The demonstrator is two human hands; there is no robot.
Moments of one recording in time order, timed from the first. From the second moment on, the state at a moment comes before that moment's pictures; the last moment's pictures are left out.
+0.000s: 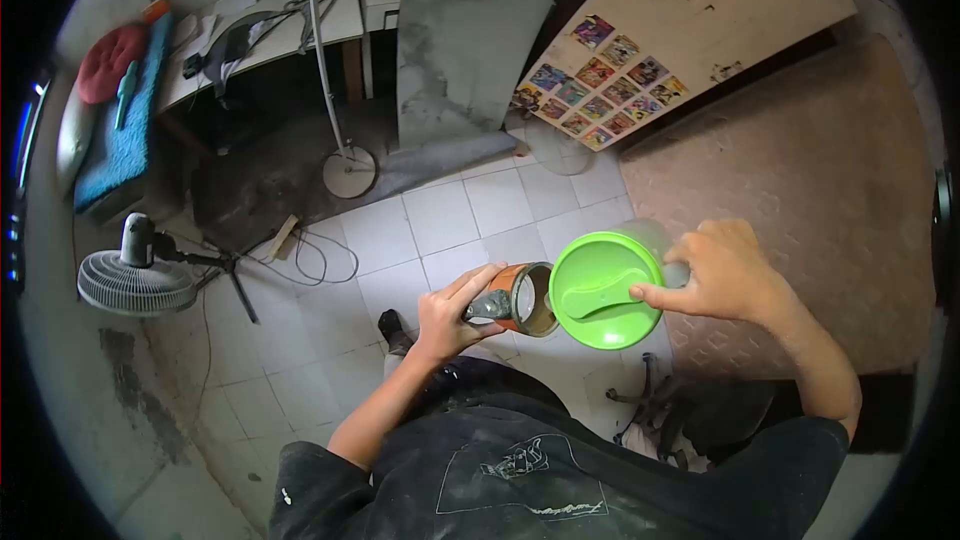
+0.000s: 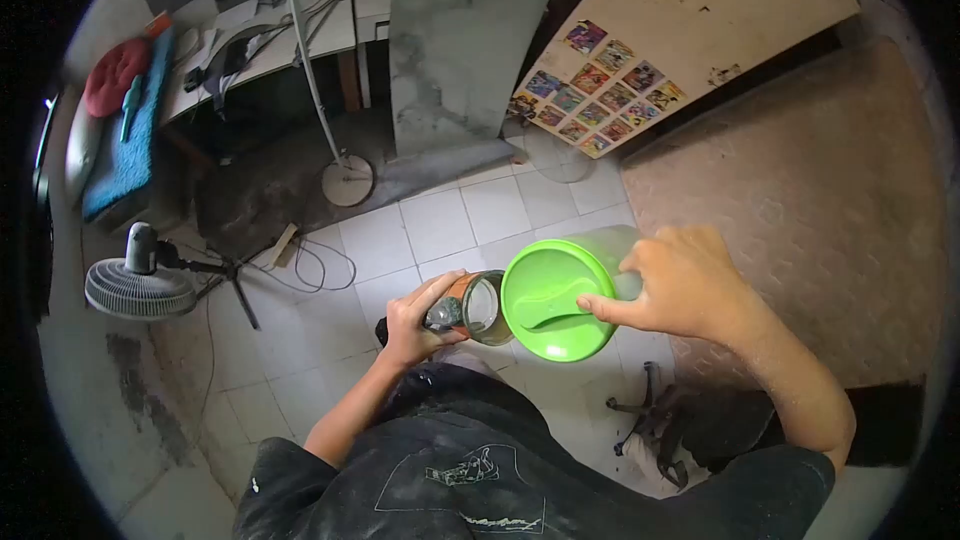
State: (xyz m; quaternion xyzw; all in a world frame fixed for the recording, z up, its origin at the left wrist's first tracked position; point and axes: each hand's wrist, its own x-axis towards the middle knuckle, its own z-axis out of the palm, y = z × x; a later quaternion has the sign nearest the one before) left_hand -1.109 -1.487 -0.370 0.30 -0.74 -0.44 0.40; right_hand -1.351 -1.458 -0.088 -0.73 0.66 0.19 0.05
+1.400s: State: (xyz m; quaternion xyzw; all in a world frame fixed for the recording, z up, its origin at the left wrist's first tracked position) left_hand -1.113 -1.484 -0.368 0.28 -0.72 -0.47 0.42; right_hand -1.310 -1.458 -0.041 -0.72 0.63 0.27 -0.08
